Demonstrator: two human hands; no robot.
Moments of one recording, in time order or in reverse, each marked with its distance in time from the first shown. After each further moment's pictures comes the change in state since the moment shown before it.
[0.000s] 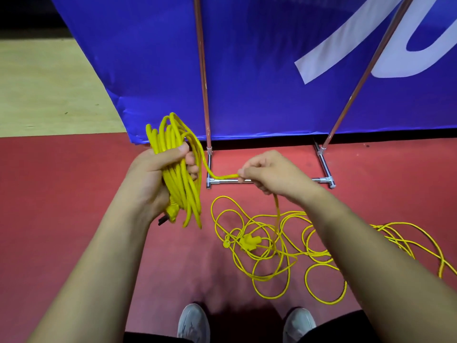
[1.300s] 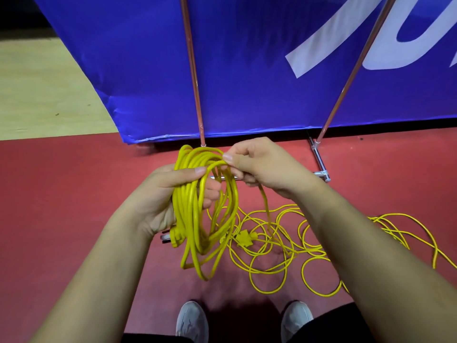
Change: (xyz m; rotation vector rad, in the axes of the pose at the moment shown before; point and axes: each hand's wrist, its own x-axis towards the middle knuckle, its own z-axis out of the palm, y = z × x) left_hand -0.018 -0.010 0.026 0.108 -0.100 -0.333; right_hand -0.015 -0.021 -0.002 0.148 -0.085 -0.201
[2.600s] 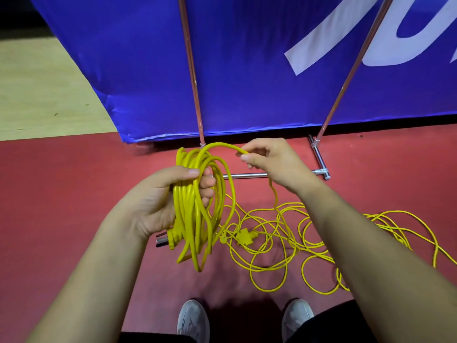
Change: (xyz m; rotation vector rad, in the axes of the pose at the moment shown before) left_hand 0.008 -0.005 -0.014 -0.150 -0.129 -0.146; right_hand 0.009 0.044 -0.028 -0.156 0.240 -0.052
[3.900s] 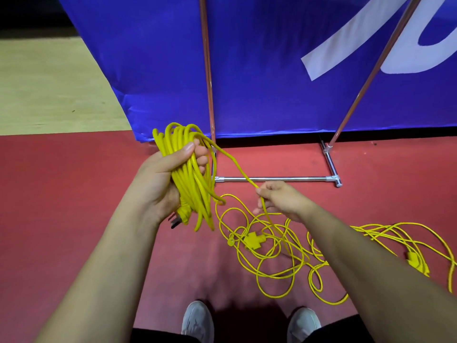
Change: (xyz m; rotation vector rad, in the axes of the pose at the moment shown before) left_hand -0.001 0.015 -0.005 -0.105 0.211 0.415; right_hand -0.010 0.084 0.035 0.107 -0.150 0.571
